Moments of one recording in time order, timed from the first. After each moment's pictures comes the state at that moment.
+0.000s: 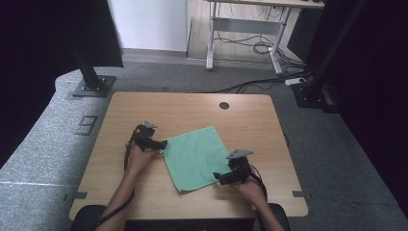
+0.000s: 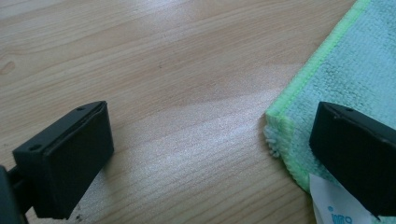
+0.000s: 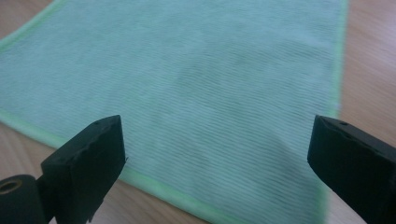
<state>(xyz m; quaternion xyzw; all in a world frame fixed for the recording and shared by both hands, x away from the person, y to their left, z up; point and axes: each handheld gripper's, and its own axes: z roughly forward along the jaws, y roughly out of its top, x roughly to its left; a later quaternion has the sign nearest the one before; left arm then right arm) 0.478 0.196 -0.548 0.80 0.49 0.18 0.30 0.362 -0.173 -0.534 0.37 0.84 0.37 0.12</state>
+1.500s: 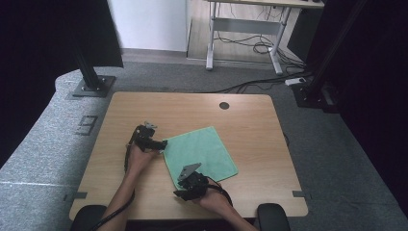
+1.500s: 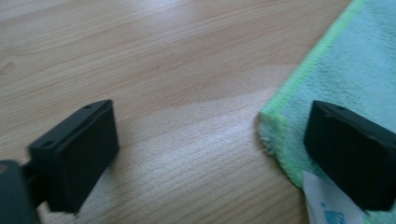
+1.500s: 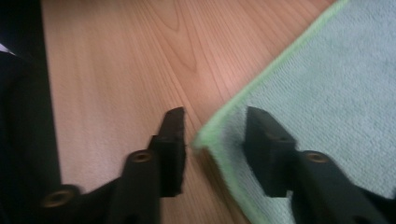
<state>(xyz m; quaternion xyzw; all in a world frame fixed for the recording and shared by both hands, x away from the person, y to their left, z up) 0.475 0.196 -0.548 0.80 0.49 0.18 0.31 0.316 -0.035 -0.528 0.18 0.92 0.35 0.03</state>
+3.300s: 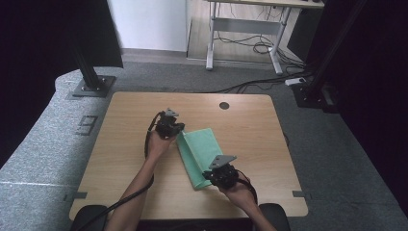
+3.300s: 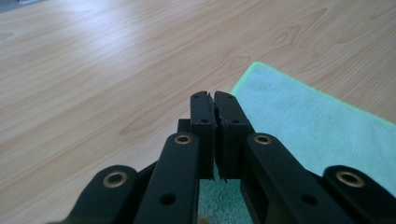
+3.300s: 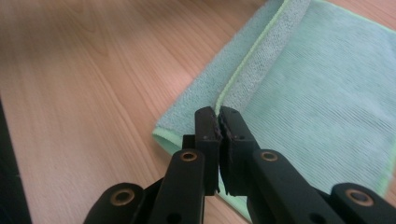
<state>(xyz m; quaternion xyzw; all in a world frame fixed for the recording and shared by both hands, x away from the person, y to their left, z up) 0.499 0.117 -0.495 0.82 0.40 0.15 0.39 0.325 -0.125 -0.496 0.26 0.89 0.37 0.11</state>
